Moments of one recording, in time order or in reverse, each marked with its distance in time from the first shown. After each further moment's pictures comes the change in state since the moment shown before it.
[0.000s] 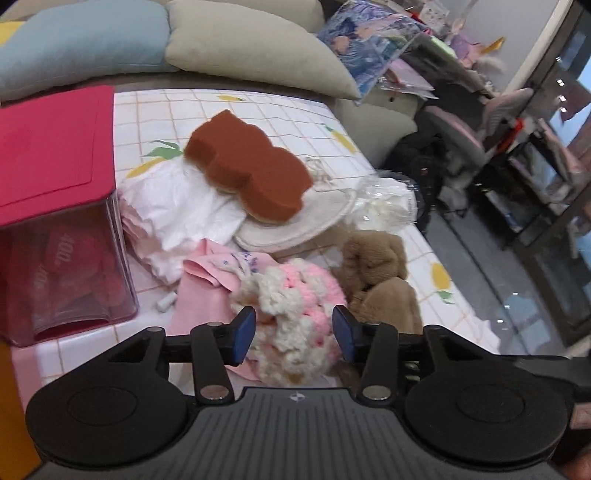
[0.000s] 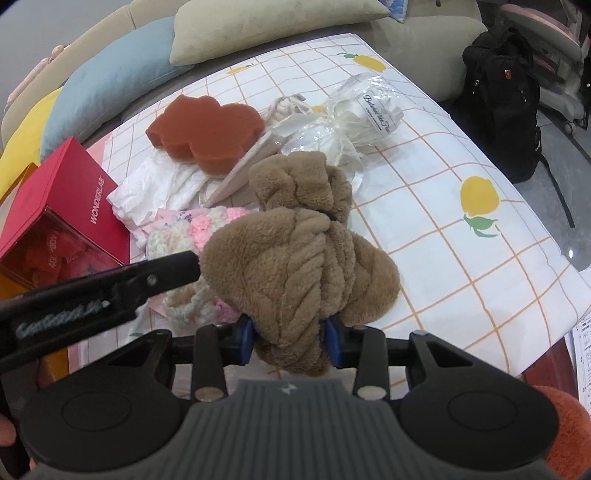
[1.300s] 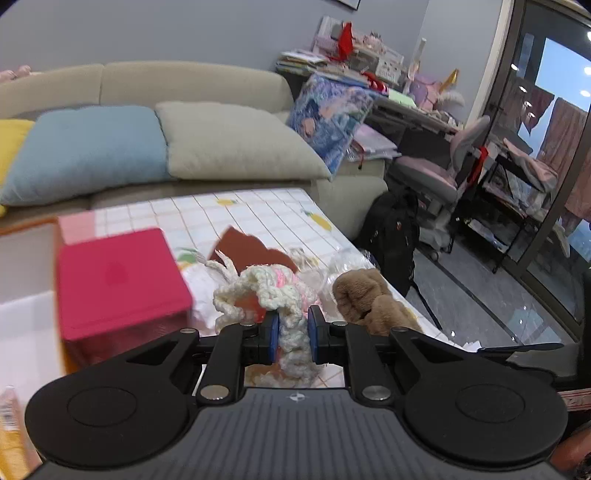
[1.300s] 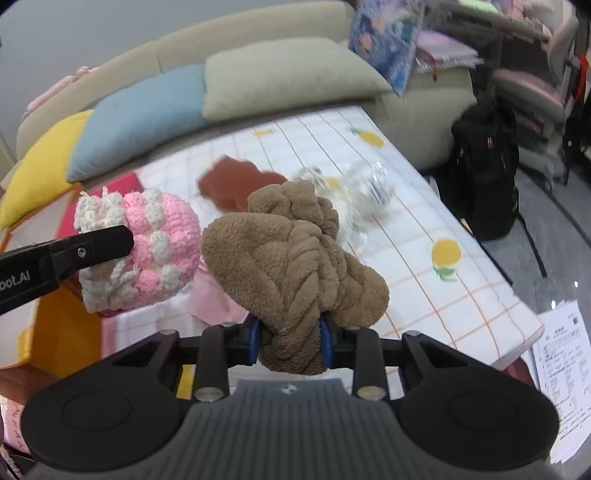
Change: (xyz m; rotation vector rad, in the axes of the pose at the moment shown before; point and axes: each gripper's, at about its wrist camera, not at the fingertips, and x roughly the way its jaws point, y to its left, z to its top) left arm -0.131 -0.010 0.003 0.144 -0.242 -0.007; right arm -0.093 0.039 -0.020 -0.082 -0.195 -0.045
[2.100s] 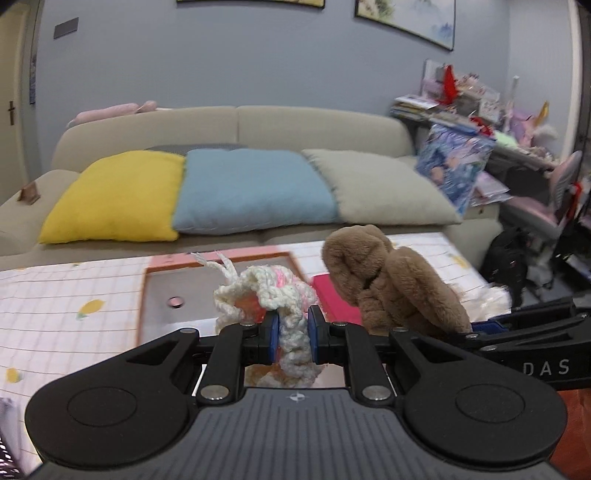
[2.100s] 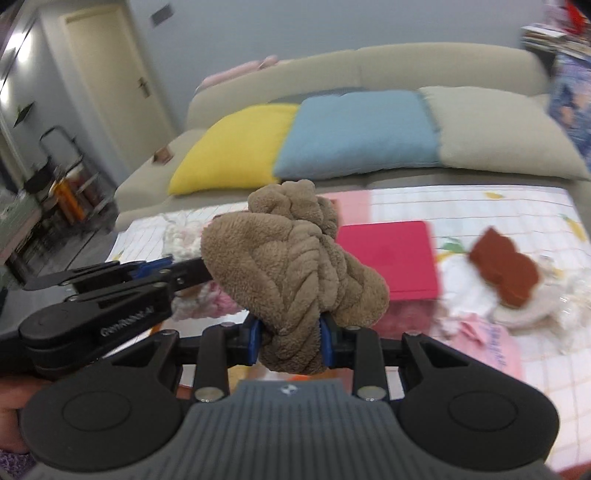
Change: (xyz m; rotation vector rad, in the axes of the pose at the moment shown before) left arm -0.108 0.111 -0.005 -0.038 -0.105 0.368; right arm -0.035 0.193 0.030 -0.286 -0.009 0.465
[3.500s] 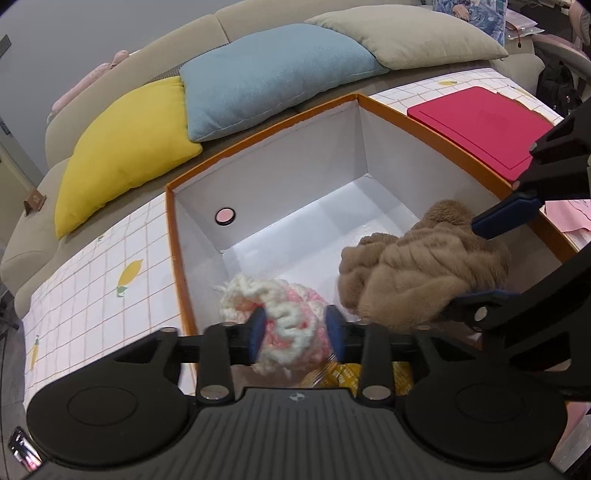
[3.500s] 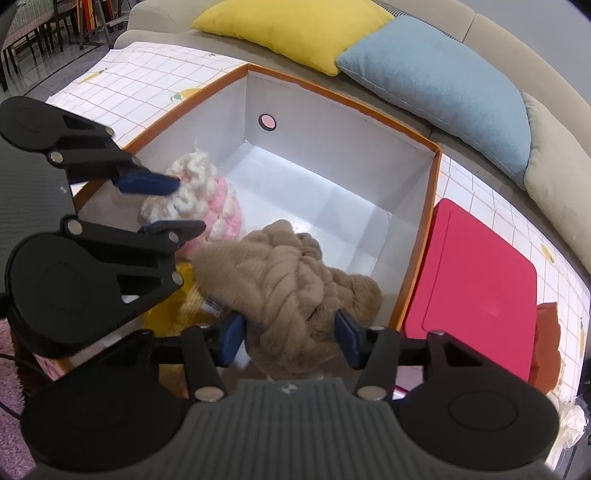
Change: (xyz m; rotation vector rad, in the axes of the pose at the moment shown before) left arm 0.082 0.047 -0.042 0.310 0.359 0.166; right arm 0.165 0.057 0.005 -0.471 0.357 -0.155
